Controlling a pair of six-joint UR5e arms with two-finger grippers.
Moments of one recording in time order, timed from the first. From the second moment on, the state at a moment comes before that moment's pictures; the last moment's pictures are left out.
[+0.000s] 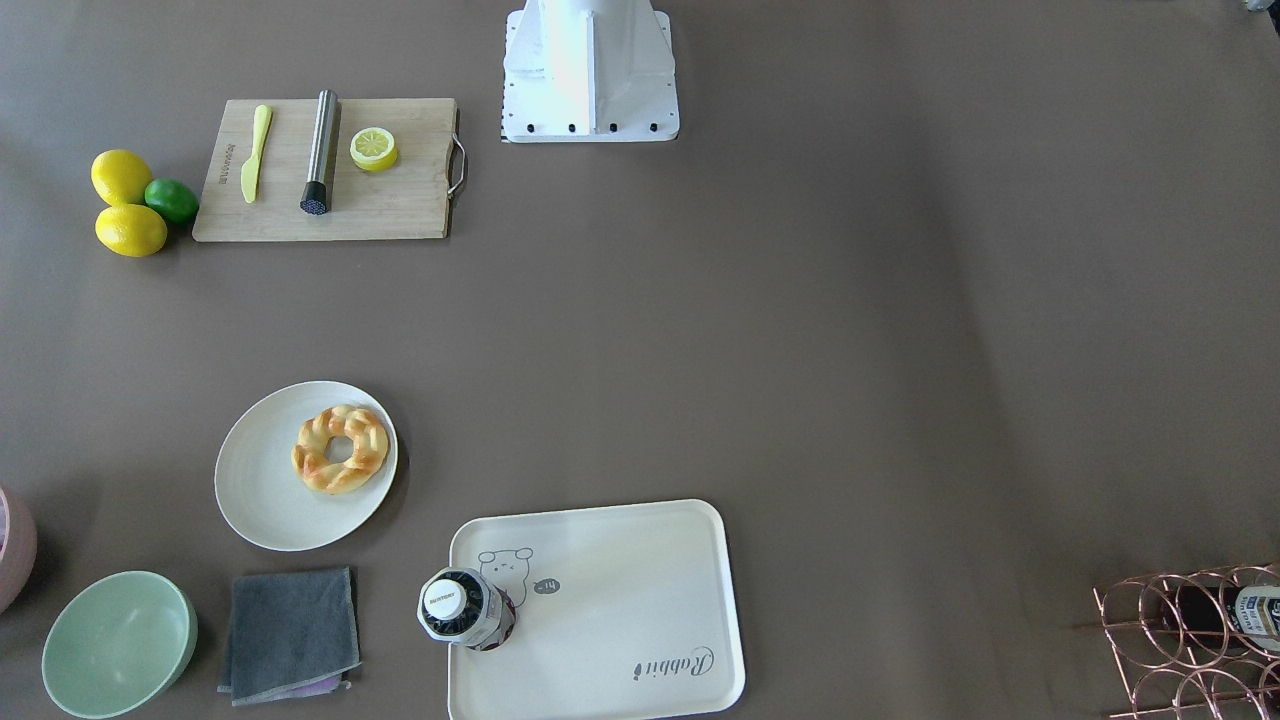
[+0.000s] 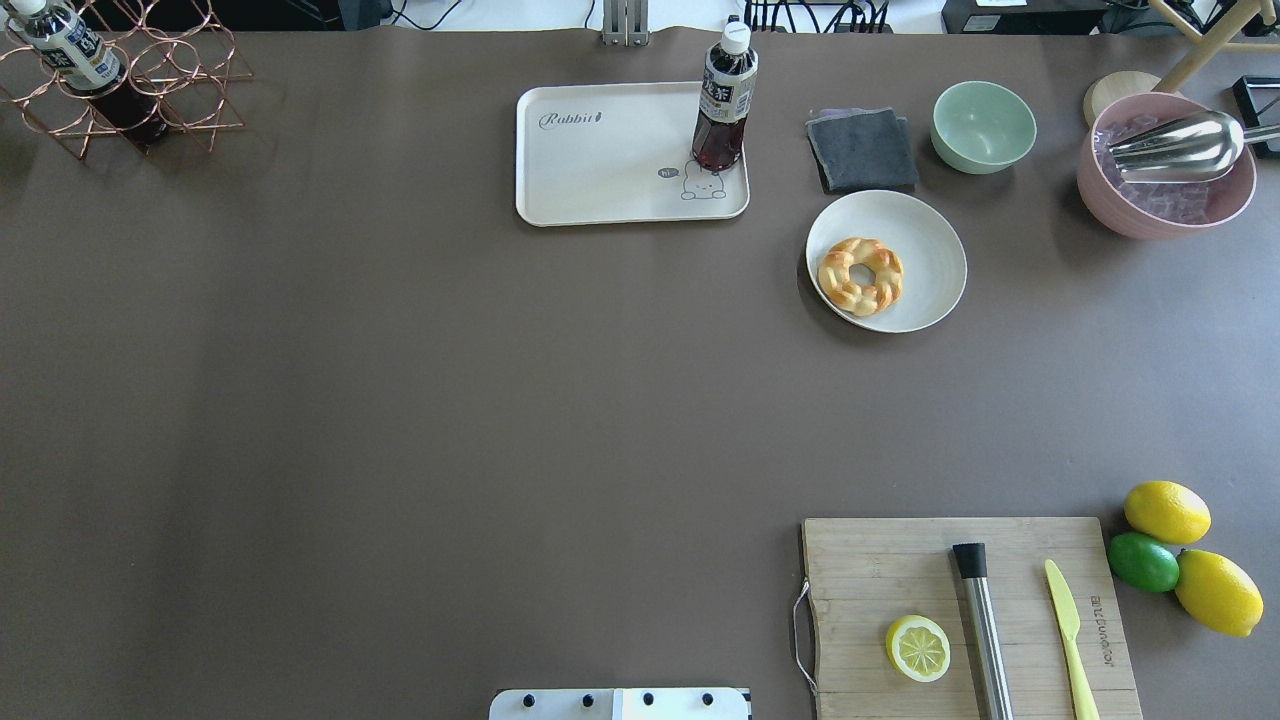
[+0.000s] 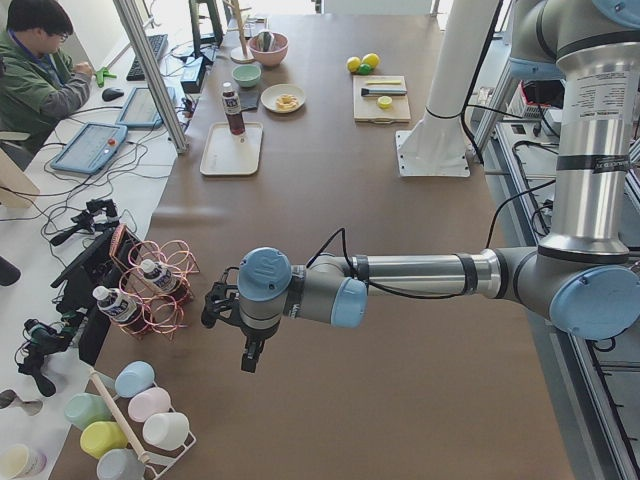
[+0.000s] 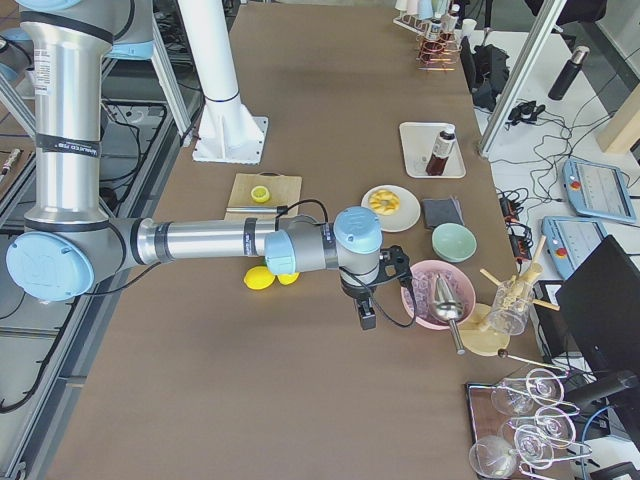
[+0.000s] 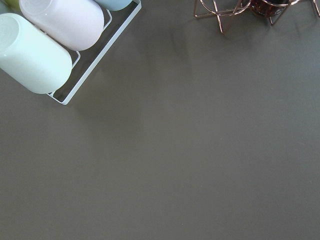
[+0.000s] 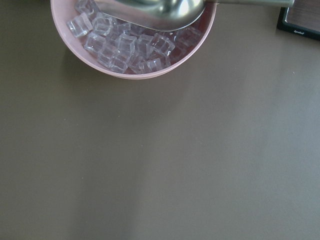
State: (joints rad) left arm -1.65 -1.57 -1.55 -1.81 -2.37 0.04; right arm 1.53 -1.65 1.73 -1.46 2.33 -0.11
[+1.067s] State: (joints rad) left arm -1.48 -1.64 -1.54 -1.99 -2.37 -0.13; right arm 1.10 -1.49 1.73 -1.28 2.25 0.46
